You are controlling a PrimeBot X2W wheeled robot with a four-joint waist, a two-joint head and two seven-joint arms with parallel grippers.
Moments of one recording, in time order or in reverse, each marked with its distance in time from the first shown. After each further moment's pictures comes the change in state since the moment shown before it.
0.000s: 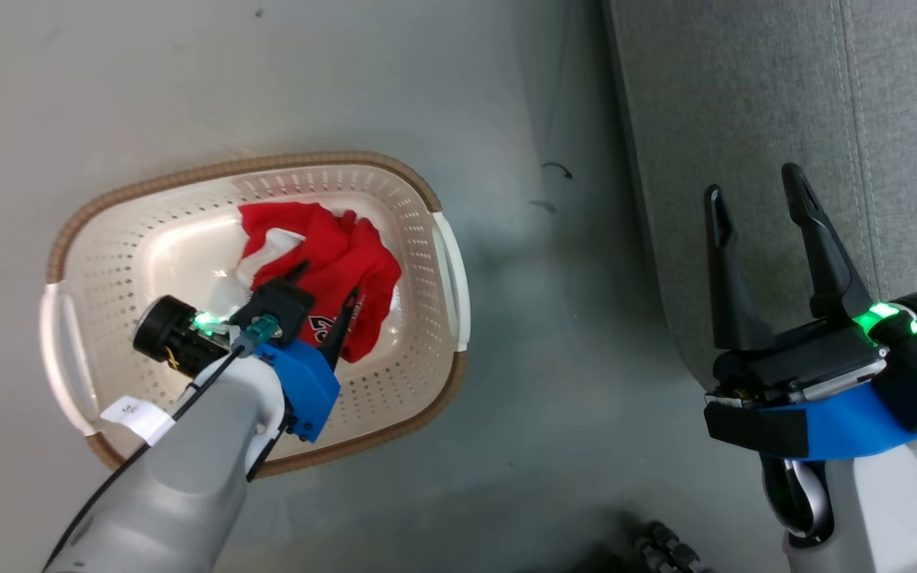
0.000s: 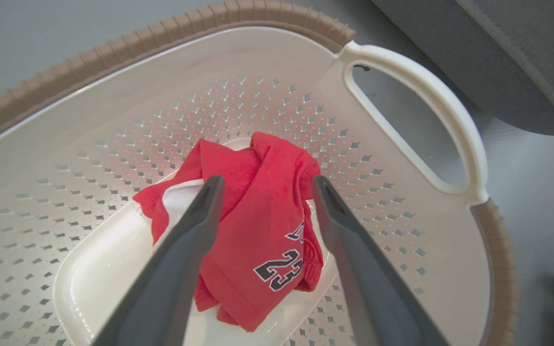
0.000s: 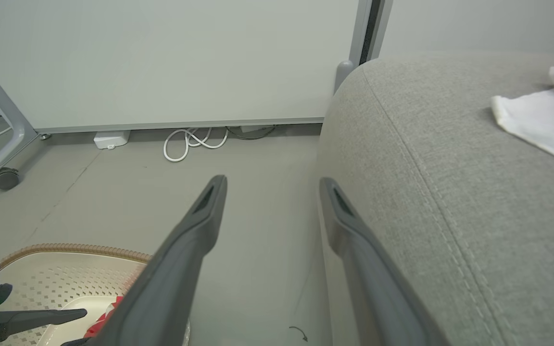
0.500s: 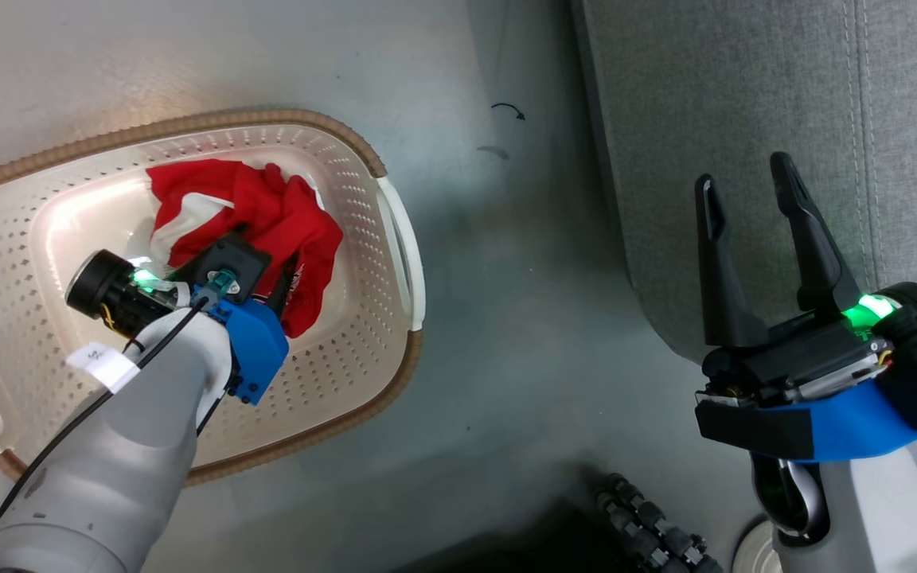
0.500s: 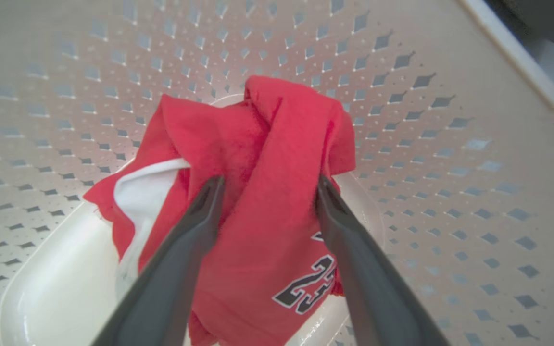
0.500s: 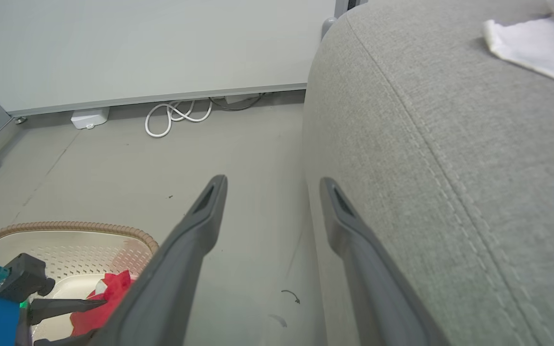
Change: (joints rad) left arm -0.146 0.042 -0.091 0.164 0.005 0.001 0.007; right arm -0.016 0.000 0.038 -0.022 0.075 0.000 -0.003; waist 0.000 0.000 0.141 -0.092
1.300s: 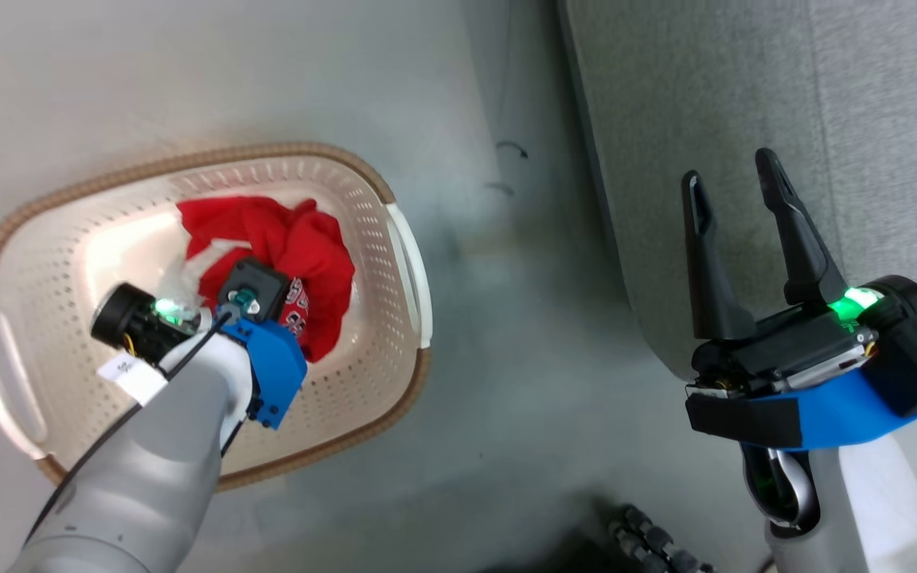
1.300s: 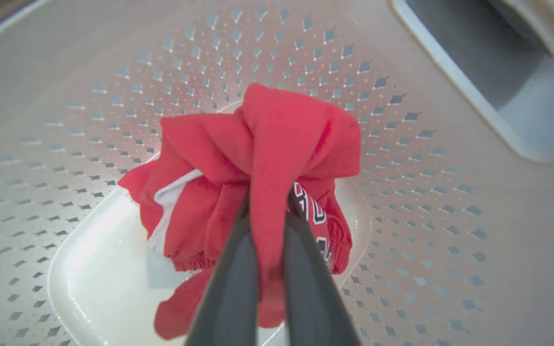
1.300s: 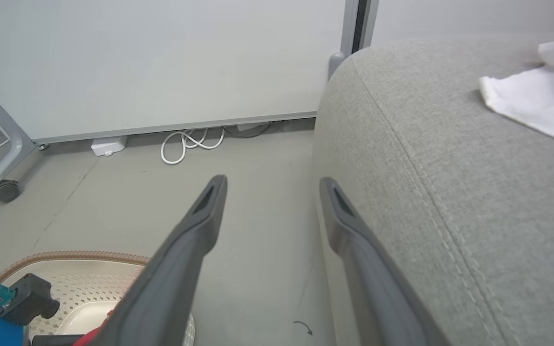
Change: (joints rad) left arm 0.008 -0.059 -0.021 0.093 -0.049 0.007 0.029; right arm -0.024 0.000 0.015 0.035 0.016 0.000 -0.001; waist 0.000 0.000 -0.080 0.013
